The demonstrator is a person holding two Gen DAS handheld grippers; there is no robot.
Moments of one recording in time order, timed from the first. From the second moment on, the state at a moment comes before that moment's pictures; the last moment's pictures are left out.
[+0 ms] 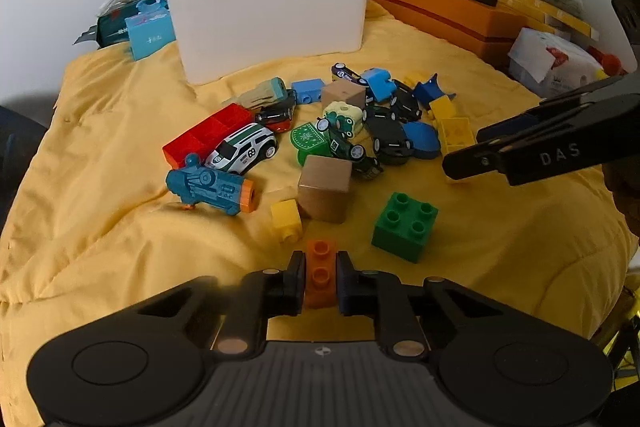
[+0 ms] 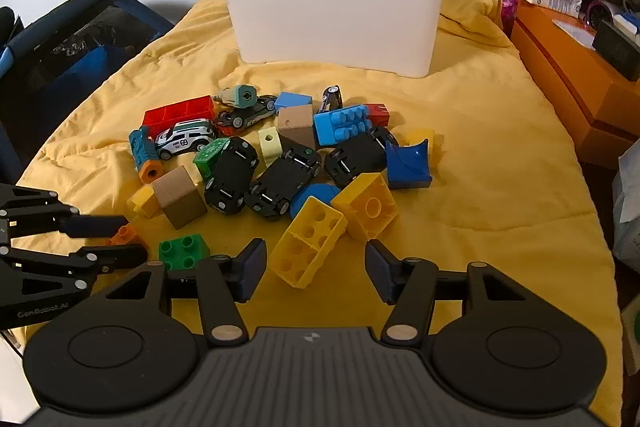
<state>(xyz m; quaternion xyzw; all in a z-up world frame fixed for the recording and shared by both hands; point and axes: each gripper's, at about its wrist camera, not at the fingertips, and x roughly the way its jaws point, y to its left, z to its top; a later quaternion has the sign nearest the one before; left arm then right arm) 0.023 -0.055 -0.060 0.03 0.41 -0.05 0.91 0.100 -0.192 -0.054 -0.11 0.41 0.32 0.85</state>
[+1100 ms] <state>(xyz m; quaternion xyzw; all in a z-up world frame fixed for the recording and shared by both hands) 0.112 -0.002 0.098 -0.03 0.27 0.00 0.96 0.141 -0.183 0.071 -0.01 0.29 0.32 0.90</state>
